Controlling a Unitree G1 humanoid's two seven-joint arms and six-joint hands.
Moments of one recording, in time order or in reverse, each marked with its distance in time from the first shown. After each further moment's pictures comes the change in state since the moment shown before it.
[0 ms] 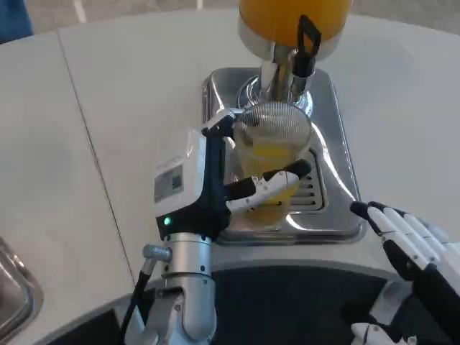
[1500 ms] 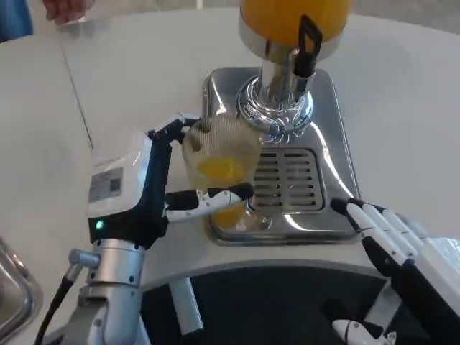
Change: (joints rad) left arm 0.143 0.244 0.072 -0.211 0.000 -0.038 -0.128; right arm -0.048 0.001 0.068 0.010 -0.042 0.020 0.000
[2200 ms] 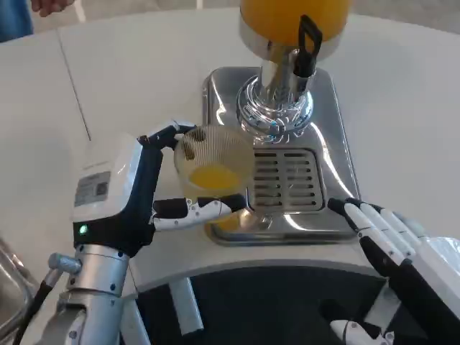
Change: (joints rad) left arm 0.078 0.032 0.064 -0.119 -0.008 -0.025 -0.120; right arm -0.005 -0.003 0.006 -0.001 -0.013 0.000 0.000
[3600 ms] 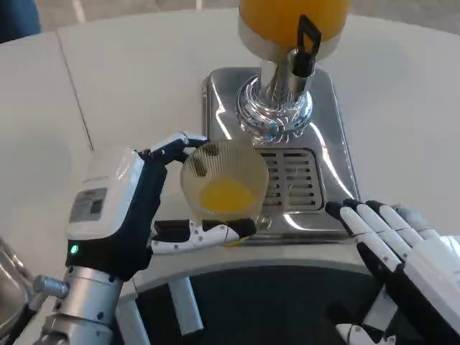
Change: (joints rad) left arm 0.151 0.013 0.044 -0.202 -0.030 -0.071 -0.099; right arm -0.019 -0.027 -0.040 0.043 -0.143 -0.112 -0.027
